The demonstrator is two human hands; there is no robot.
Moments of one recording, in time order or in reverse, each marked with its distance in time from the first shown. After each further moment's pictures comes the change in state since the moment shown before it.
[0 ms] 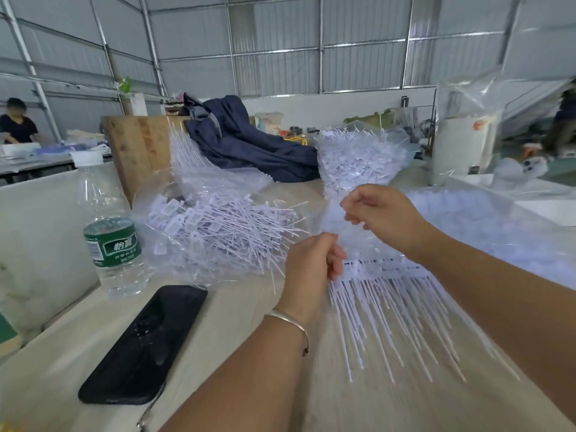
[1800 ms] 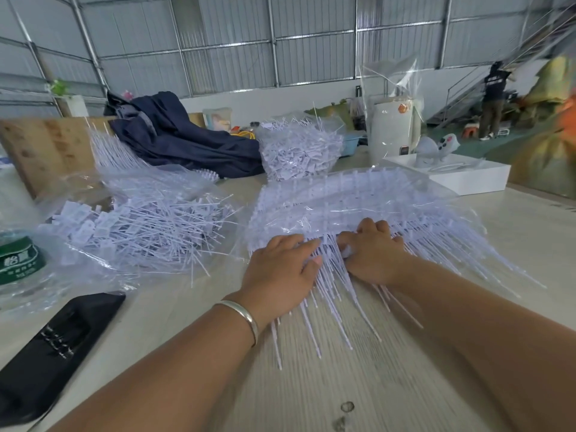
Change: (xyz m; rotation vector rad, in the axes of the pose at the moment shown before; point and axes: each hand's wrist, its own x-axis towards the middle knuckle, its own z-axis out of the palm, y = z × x) left_hand -0.021 -0.022 0.050 1.411 -0.408 0.410; right_hand -0.072 0.092 -0.062 -0.830 -0.190 0.310
